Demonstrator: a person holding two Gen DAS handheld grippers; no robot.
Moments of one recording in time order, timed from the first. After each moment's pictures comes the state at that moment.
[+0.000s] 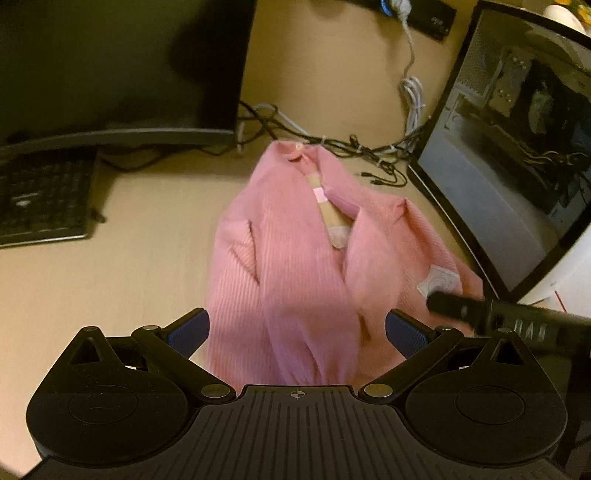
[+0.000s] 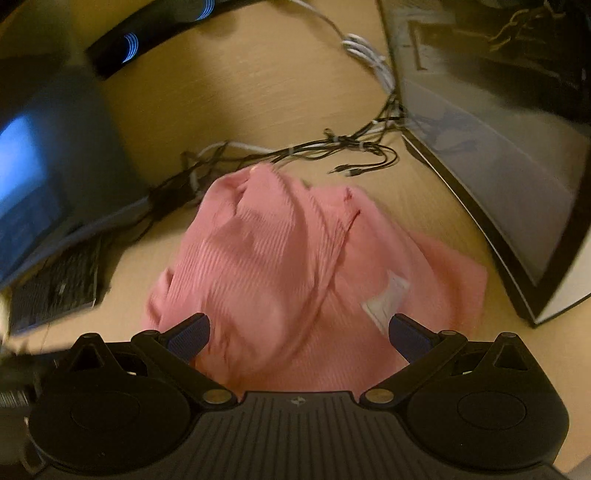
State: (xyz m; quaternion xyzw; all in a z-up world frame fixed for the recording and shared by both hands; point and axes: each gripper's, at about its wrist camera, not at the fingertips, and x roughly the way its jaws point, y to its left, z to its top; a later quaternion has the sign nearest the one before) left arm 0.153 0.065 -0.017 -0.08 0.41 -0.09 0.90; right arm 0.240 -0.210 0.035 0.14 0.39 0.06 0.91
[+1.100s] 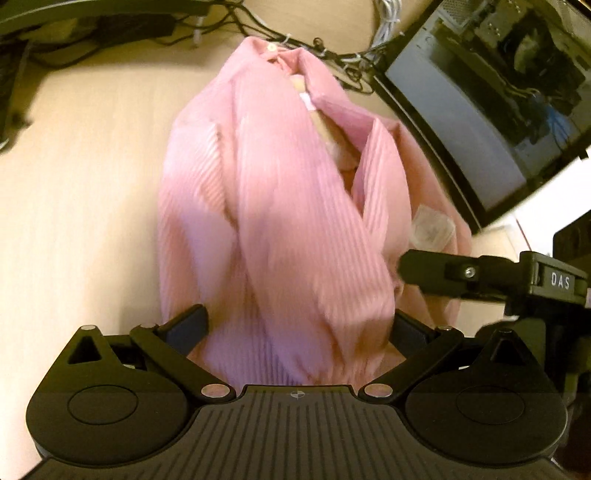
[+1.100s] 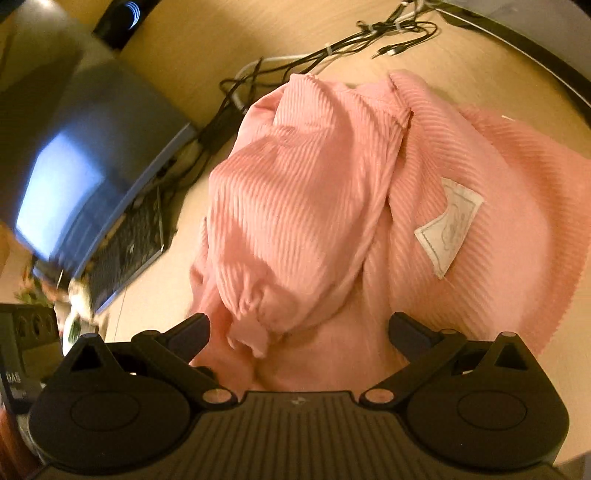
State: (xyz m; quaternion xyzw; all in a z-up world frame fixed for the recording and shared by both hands) left arm 0.168 0.108 -0.092 -0.12 0.52 -0.22 0.82; right arm 0.202 -0.212 -0.025 0.26 0.48 0.21 0.81
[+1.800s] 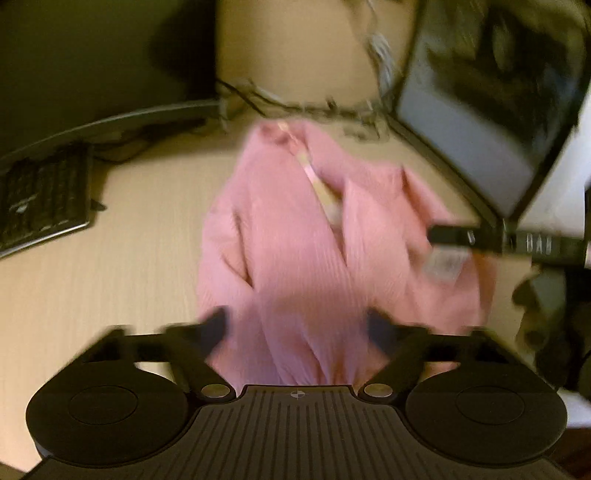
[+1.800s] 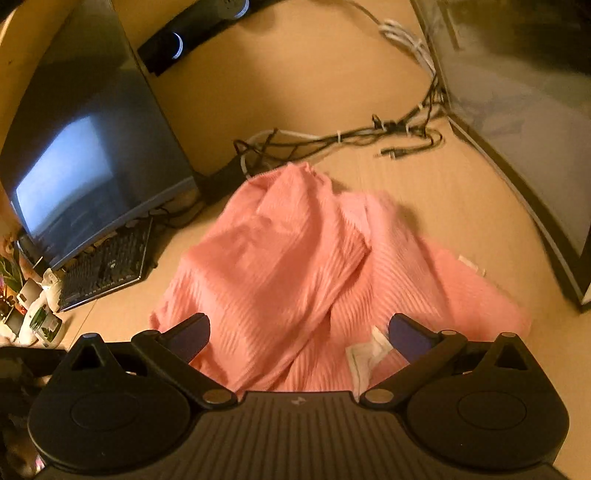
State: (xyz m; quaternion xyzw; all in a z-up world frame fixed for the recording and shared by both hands) left arm 0.117 0.061 -0.041 0.02 0.43 -0.13 0.89; right arm 0.210 -0.245 -0.011 0.16 0.37 0.19 0.90
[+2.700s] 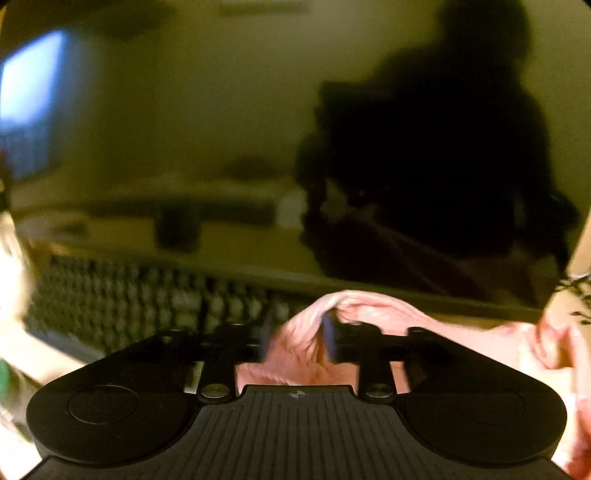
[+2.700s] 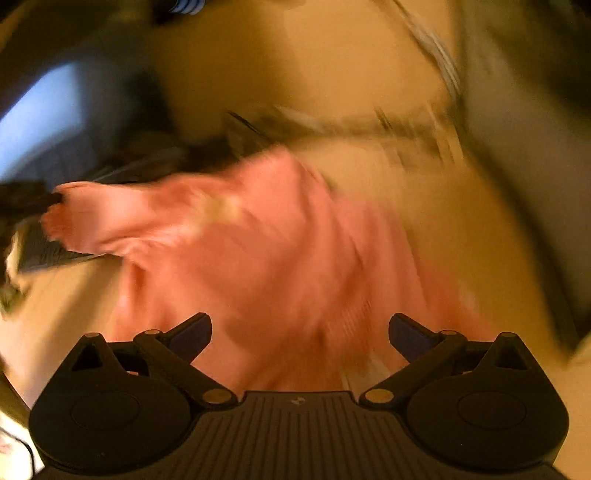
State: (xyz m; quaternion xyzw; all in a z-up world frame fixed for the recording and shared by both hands) left arm 0.261 0.271 0.019 -0.07 0.32 0.12 0.94; right arm 0.218 -0.175 0.020 0.02 0.37 0.16 0.91
